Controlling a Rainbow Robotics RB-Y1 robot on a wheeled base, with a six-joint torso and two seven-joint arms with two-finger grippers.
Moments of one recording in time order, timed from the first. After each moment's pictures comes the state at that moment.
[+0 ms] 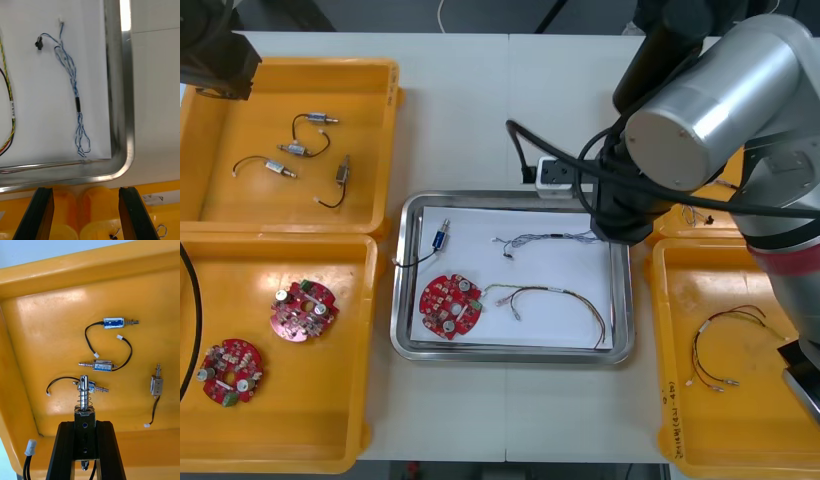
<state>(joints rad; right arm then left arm) -0.74 -0.45 0.33 -1.94 -0.55 1.91 2.26 -1.08 0.66 0.09 -1.15 0.42 1.77 -1.69</state>
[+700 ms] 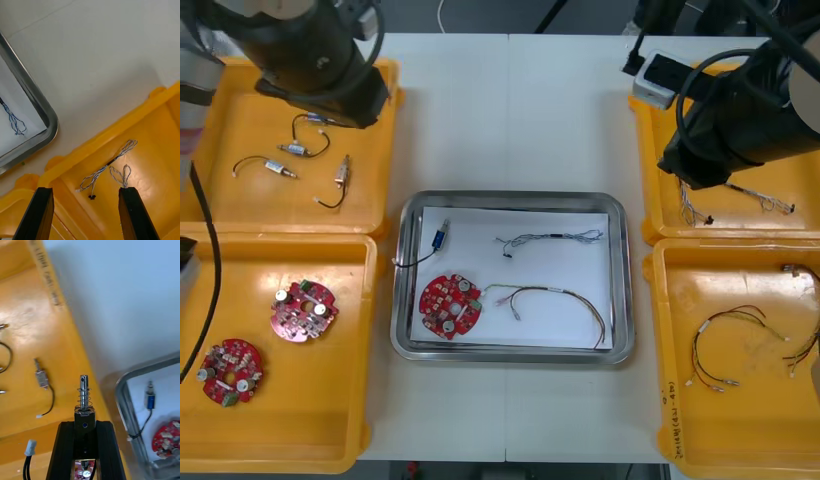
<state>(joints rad) -0.66 -0.49 -0.01 -2.10 -0.53 1.92 2.08 -1.01 0.56 -0.23 -1.63 0.62 1.91 -1.34</state>
